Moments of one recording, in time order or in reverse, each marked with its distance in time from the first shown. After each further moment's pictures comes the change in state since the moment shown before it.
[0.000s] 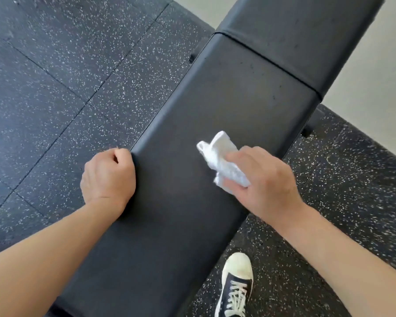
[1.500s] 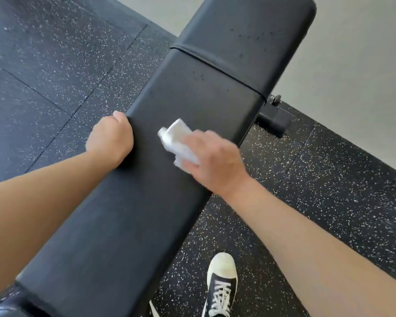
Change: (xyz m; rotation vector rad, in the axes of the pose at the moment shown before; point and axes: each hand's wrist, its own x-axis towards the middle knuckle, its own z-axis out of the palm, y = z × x) left_hand 0.028 0.098 0.020 0.044 -0.186 0.052; right_hand 0.017 0.014 0.000 -0.081 0.059 -0.016
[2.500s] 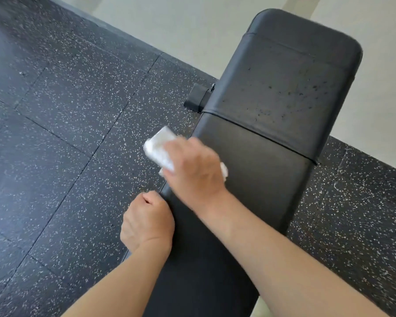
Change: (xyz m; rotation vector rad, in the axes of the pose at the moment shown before) left_hand 0.011 0.005 0.006 0.000 0.081 -0.319; right_hand 0.176 -0.043 0.072 0.029 0.043 0.182
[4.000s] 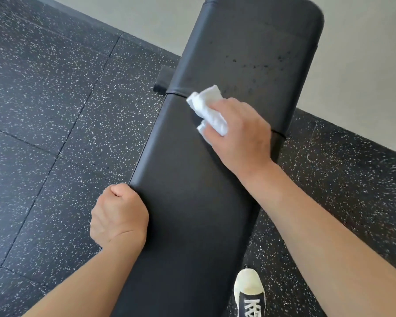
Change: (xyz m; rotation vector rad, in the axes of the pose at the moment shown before) left_hand 0.000 -0.002 0.002 0.026 0.029 0.042; right_hand -0.017 0.105 -0.062 -0.086 0.076 0.280
